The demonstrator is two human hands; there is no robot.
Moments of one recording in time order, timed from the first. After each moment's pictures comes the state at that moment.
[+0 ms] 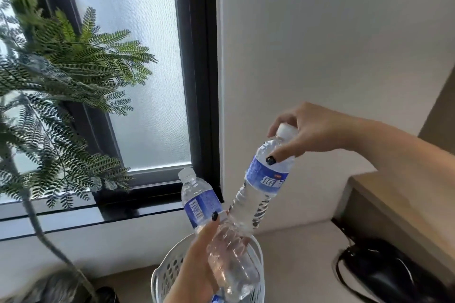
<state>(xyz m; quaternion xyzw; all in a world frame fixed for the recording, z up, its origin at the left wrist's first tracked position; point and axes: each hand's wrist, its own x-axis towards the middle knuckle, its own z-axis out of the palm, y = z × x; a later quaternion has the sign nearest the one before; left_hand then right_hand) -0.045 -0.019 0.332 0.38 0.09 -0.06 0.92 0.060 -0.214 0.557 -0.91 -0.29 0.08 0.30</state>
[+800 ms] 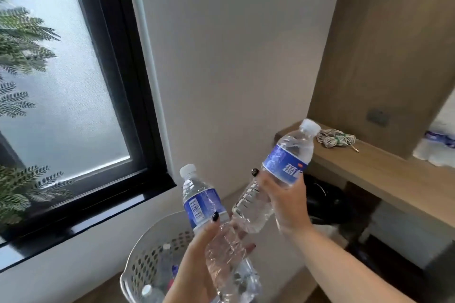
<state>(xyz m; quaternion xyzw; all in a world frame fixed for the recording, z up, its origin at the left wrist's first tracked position) -0.095 -0.021 0.325 0.39 0.04 -0.24 0.89 -0.058 -0.189 0.355 -0.59 0.05 -0.26 0.77</state>
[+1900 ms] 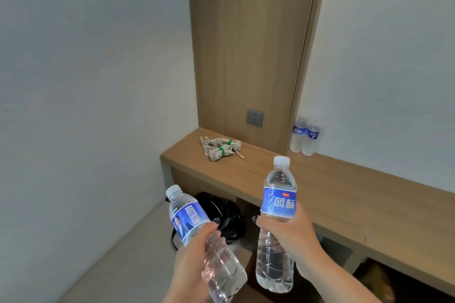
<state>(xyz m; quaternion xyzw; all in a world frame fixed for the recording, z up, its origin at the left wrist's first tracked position) -0.027 -0.436 0.317 0.53 0.15 -0.33 0.77 -0.111 -0.600 0.333 -0.67 0.35 -0.18 0.63</state>
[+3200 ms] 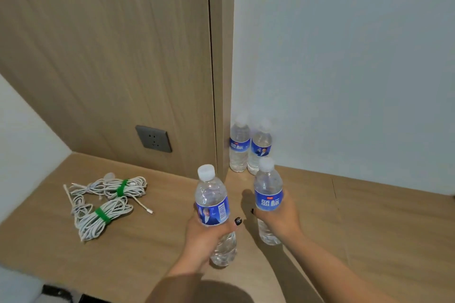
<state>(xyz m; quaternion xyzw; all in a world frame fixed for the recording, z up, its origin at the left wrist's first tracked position) 0.207 -0.914 0.181 0.70 -0.08 -0.40 0.58 0.082 -1.052 0.170 -0.67 0.51 -0.22 0.49</state>
